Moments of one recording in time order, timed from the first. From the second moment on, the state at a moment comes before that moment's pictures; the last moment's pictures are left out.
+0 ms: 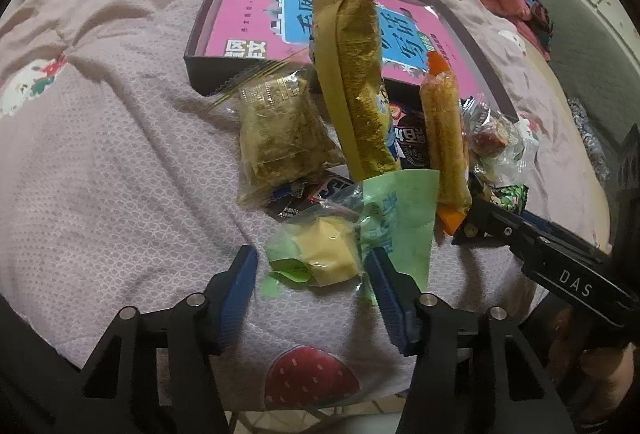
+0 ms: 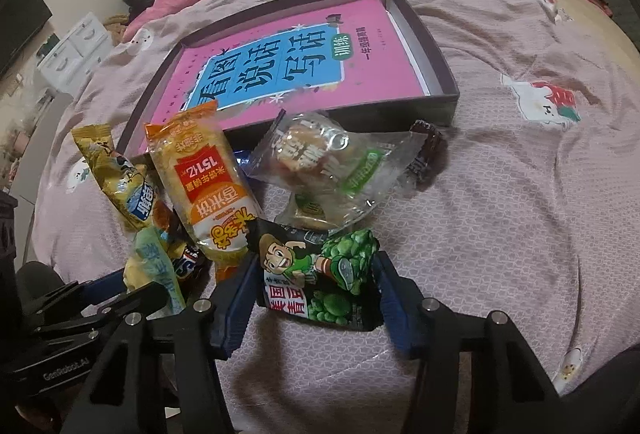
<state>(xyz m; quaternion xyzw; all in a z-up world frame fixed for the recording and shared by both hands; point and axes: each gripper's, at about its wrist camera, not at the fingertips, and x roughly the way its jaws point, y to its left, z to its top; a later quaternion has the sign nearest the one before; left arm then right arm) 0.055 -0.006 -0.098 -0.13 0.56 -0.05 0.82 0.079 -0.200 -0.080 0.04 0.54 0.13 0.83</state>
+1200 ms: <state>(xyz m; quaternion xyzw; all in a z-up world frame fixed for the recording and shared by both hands) 0.031 0.023 -0.070 -0.17 0.53 -0.07 0.83 0.070 -0.215 -0.079 0.13 0.54 0.19 0.81</state>
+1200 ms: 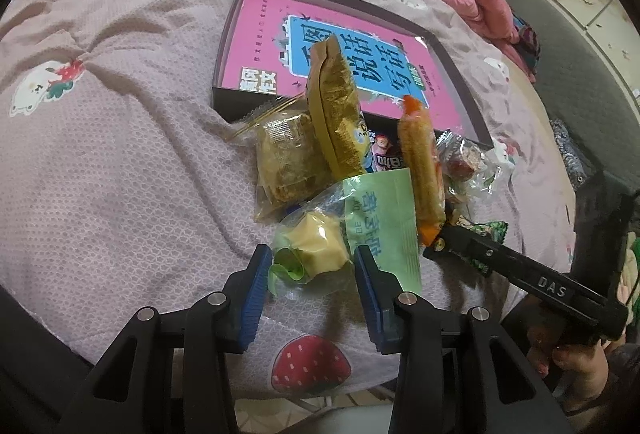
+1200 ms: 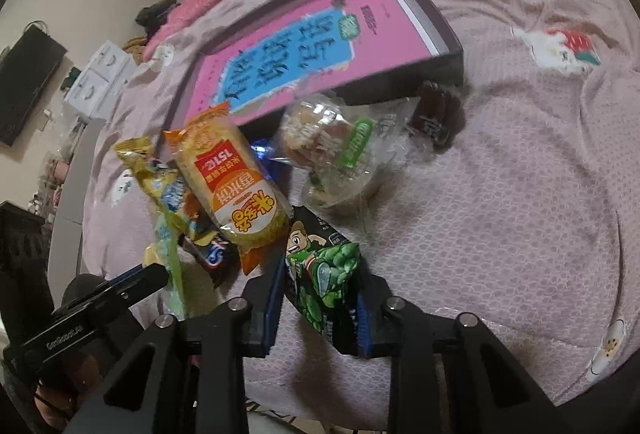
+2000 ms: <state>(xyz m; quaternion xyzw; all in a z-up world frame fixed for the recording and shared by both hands) 0.022 0.048 -0.029 -0.17 0.47 -0.04 0.87 0.050 -0.217 -0.011 0.11 0.42 0.22 0.88</state>
